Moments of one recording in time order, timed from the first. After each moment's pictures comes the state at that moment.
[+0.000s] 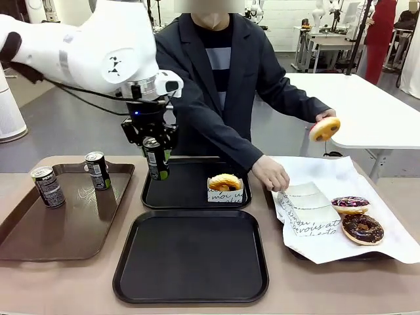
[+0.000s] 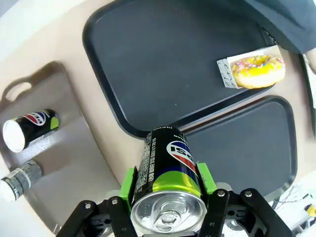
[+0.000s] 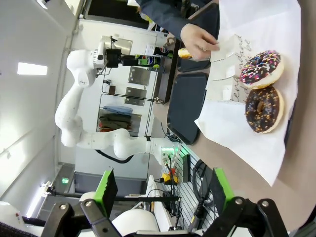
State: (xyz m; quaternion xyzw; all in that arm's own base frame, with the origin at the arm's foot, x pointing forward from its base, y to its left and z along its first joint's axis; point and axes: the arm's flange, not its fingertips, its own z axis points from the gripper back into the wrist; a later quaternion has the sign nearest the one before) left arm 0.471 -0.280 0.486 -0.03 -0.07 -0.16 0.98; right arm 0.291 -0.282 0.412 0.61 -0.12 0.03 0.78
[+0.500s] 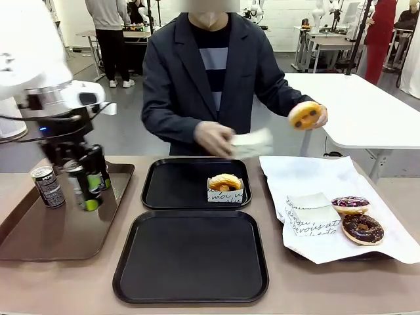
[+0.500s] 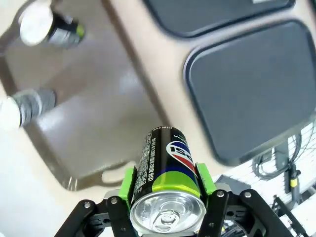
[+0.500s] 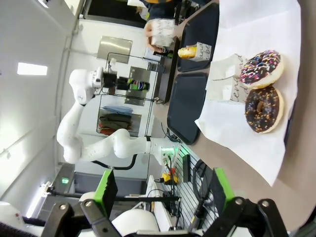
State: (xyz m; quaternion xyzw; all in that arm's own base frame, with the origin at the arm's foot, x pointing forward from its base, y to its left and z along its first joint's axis) left arm 0.364 -0.147 0.494 -0.02 -0.02 -0.18 0.98; right arm 0.291 -0.282 0.412 0.61 -0.12 0.03 0.78
